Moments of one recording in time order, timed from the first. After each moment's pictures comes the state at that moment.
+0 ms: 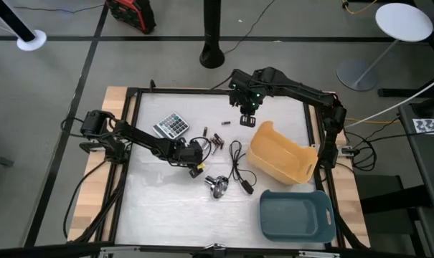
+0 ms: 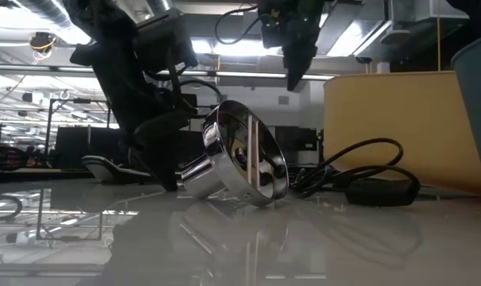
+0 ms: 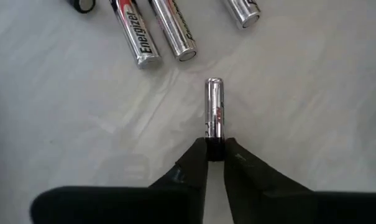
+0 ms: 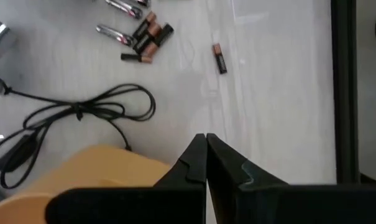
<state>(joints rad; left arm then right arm) -0.09 1.70 0.82 -0.30 -0.33 -0.60 -0.38 1.89 1.97 -1.38 -0.08 -0.27</state>
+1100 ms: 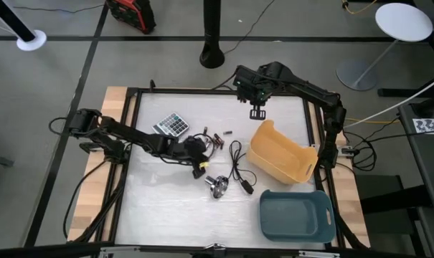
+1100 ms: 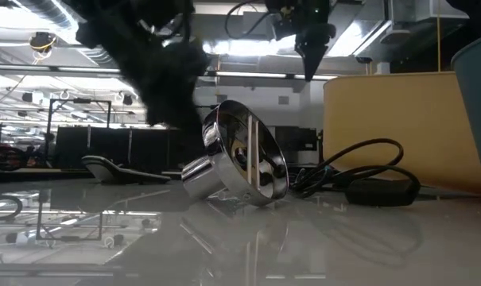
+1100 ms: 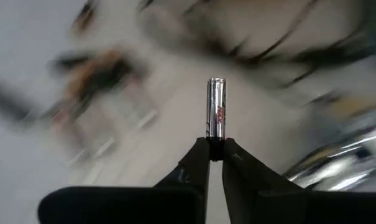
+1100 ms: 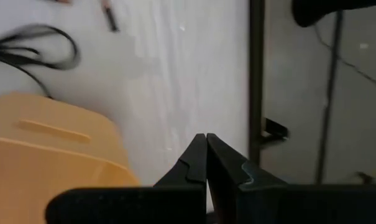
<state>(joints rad) -0.11 1.54 0.81 -0.04 -0.19 -0.47 -0.38 1.89 2.10 -1.57 0.25 -0.35</state>
